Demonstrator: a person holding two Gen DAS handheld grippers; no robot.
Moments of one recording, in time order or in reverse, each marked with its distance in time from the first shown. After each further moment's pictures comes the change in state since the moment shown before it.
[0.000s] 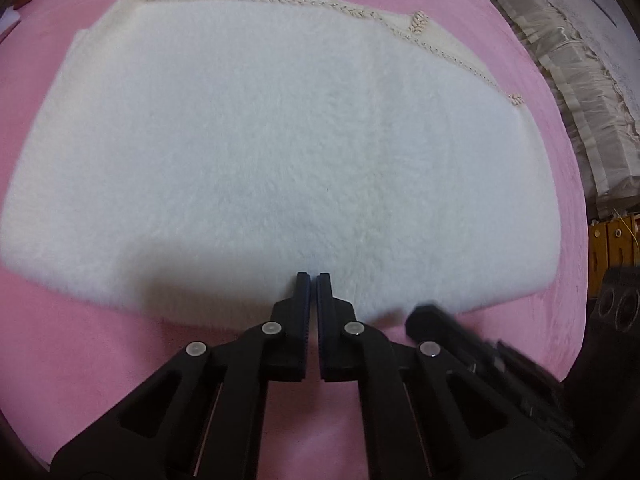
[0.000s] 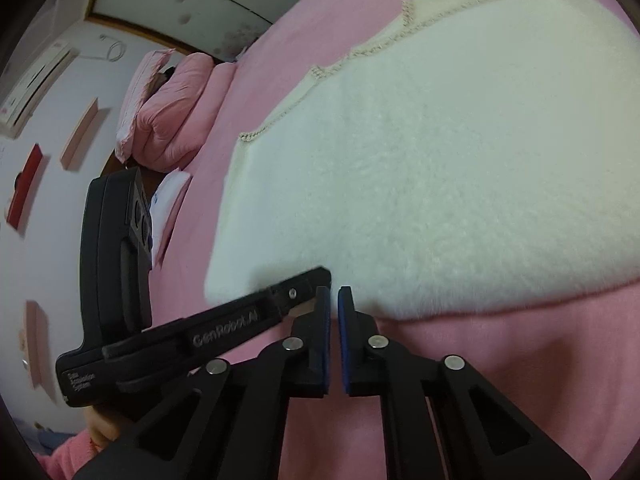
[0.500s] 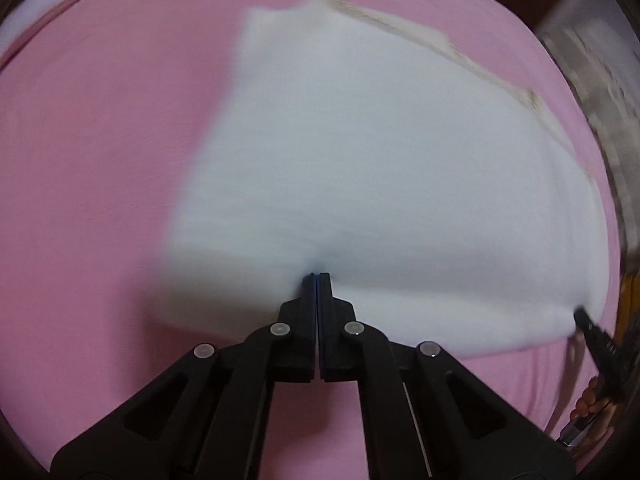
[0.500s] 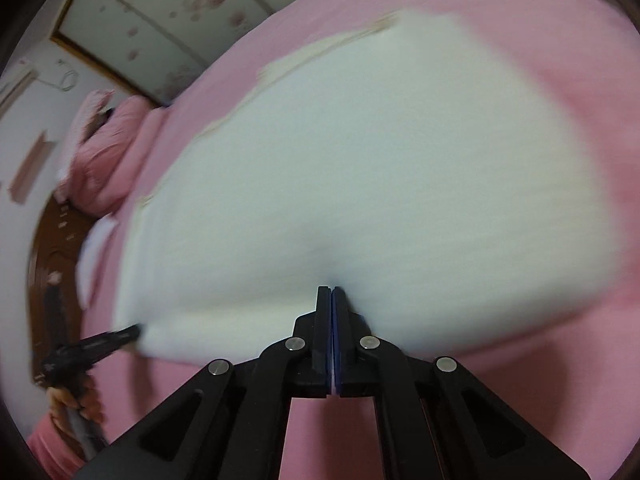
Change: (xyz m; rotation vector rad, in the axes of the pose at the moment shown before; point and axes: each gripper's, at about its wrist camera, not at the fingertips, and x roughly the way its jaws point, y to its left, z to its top) left arm -0.013 0.152 -0.010 -0.185 -0.131 0.131; right arm -0.061 -0.124 0.013 0.067 -0.177 -0.288
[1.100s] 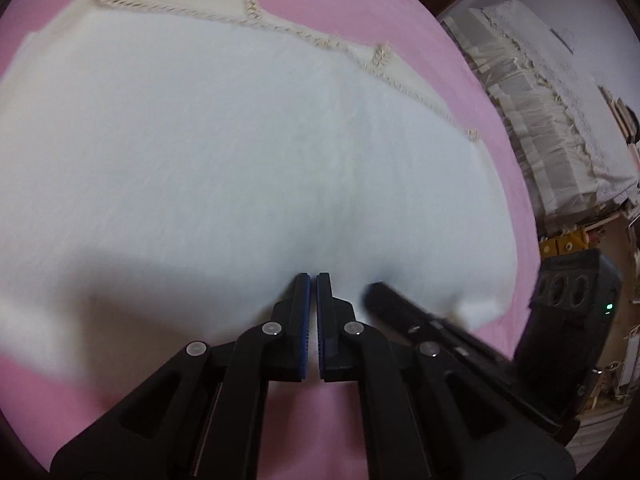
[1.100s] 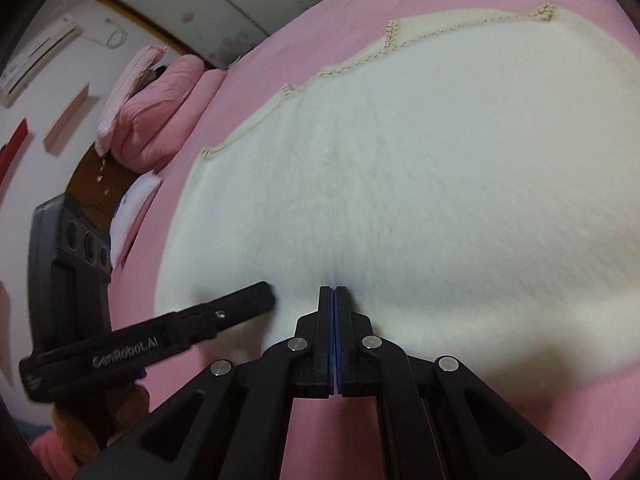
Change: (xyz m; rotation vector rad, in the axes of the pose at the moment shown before) left arm 0.047 -0.200 -0.022 0.158 0.033 -0.400; right arm 0.072 0.150 0.000 -0.115 0.095 0.197
